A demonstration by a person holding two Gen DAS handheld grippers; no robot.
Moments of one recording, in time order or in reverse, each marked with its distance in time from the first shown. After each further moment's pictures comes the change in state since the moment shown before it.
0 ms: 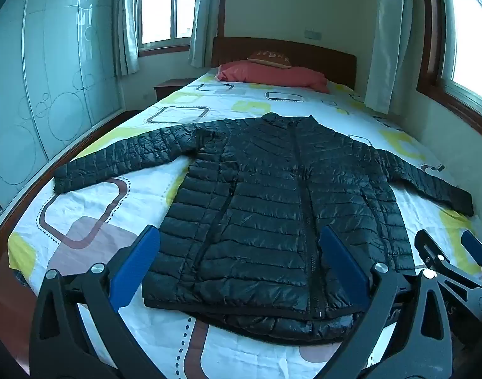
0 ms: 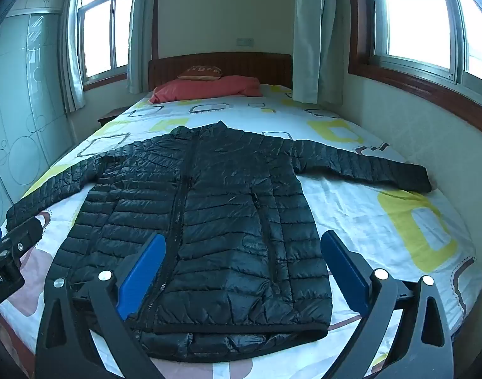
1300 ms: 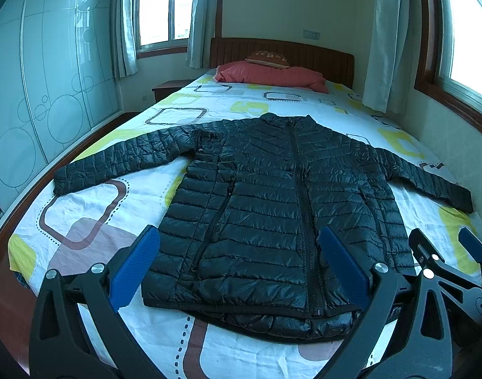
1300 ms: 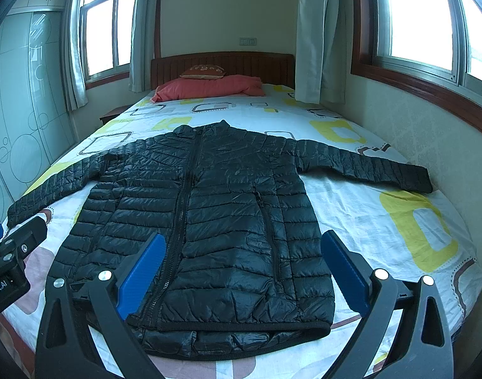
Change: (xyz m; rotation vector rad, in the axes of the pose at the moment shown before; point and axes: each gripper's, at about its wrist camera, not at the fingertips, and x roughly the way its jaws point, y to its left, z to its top) left arm -0.007 0.000 0.000 0.004 -0.014 0.002; right arm -0.003 0.004 0.001 -0.007 0.000 -0.001
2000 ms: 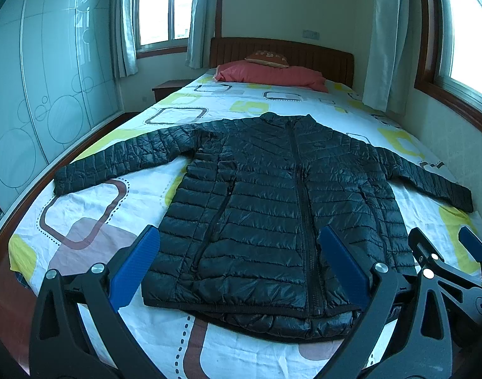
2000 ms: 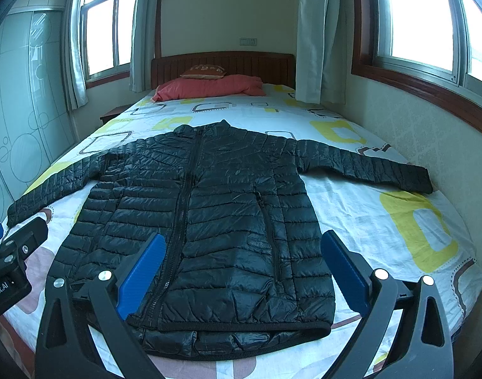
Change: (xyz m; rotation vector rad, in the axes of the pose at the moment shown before) left arm 0.000 -0.001 0.001 0.002 0.000 0.000; right arm -0.002 0.001 -0.001 -0.001 0.000 0.001
